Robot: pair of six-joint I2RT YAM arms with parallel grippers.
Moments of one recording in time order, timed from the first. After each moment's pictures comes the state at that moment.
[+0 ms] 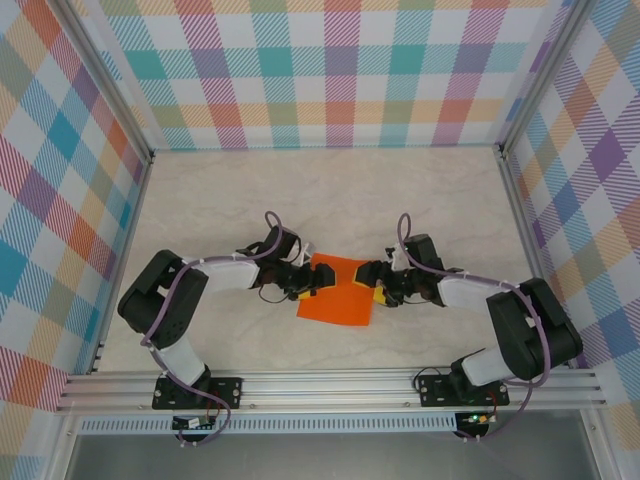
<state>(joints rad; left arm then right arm) -0.59 1.71 0.82 -0.10 0.64 -0.76 0.41 1.44 0.51 0.06 -0.73 0.93</state>
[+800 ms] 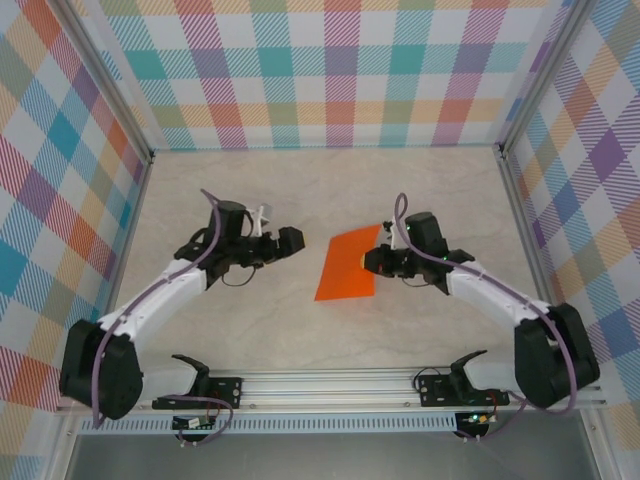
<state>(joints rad) -0.37 1.22 0.85 -0.31 0.55 -0.68 0.43 1.26 0.74 -0.24 -0.58 0.57</state>
